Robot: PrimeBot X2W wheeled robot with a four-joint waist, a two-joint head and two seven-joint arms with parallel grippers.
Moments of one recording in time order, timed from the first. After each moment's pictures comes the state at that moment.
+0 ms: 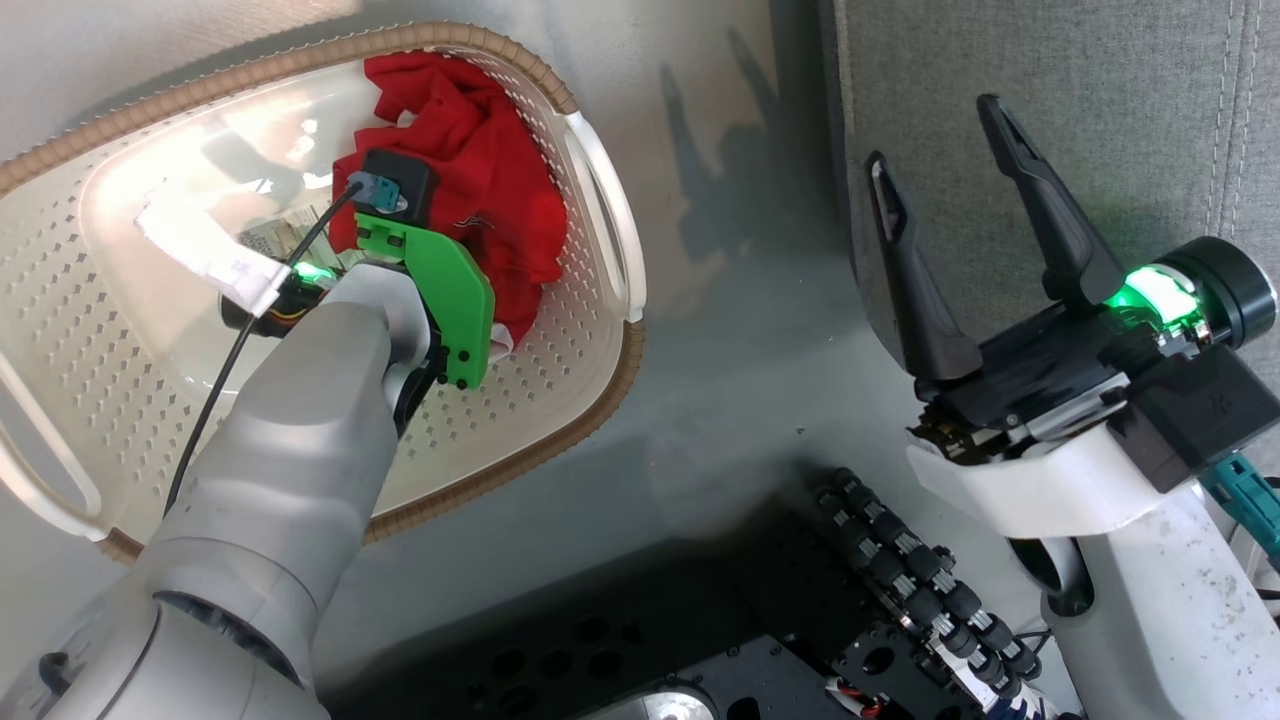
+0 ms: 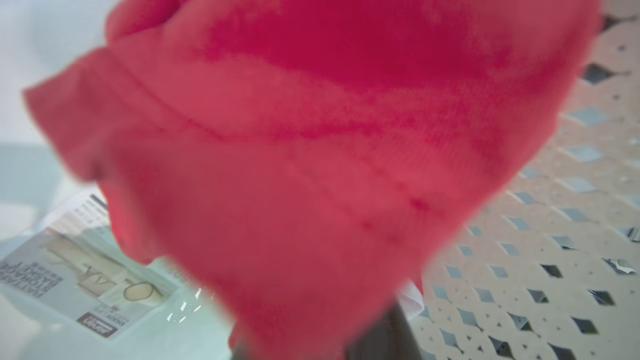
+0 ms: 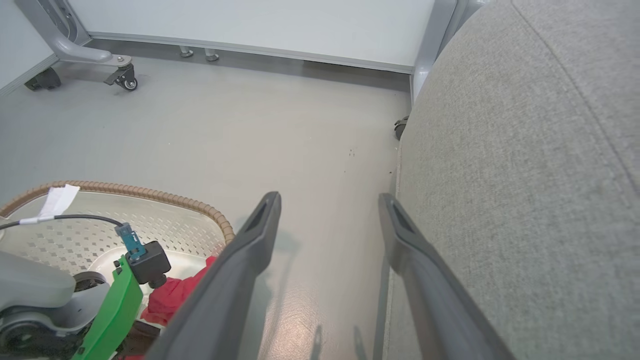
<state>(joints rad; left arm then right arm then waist) -1.08 0.05 -0.89 1.28 -0.74 -0.12 0.06 -0.35 -0.17 0.25 -0.23 0.08 0.13 -0.26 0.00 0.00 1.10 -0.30</state>
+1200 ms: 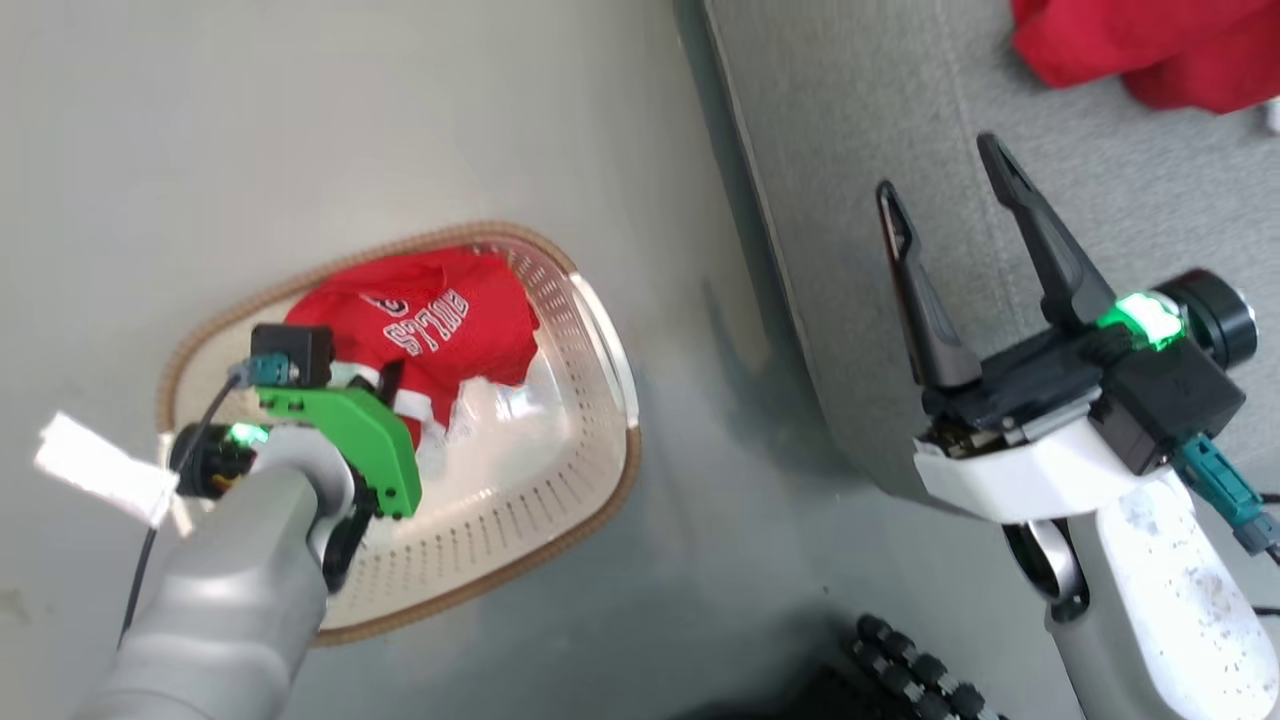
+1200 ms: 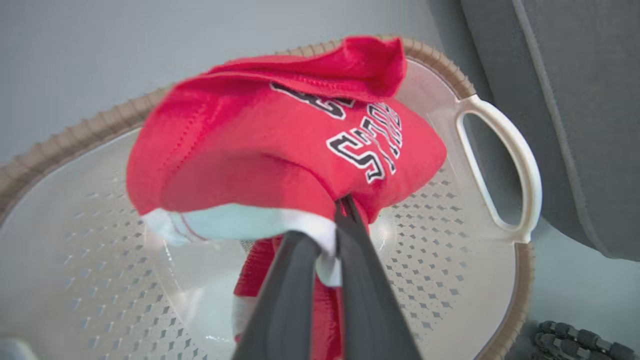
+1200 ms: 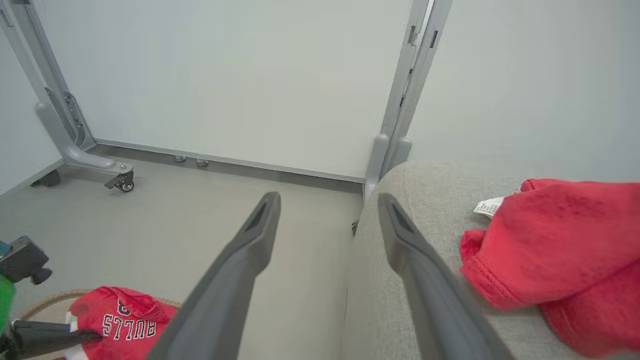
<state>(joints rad) -0.82 0.22 -0.91 1.12 -0.95 -0.13 -0.18 -0.33 -0.17 0.22 -0.13 0.08 0.13 -0.26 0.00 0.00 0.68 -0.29</state>
